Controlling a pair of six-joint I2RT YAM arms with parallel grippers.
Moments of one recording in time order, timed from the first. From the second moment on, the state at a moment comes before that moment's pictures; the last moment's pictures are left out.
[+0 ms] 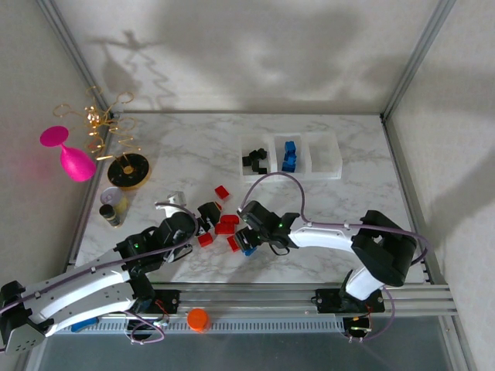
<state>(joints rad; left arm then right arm) -0.92 0.76 0.54 -0.39 -0.49 -1.14 1.05 1.58 0.82 -0.24 0.09 0.36</state>
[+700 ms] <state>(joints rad) -0.92 0.74 0.54 -0.39 -0.50 -1.14 1.06 1.64 0.86 -0.24 0.08 0.33</state>
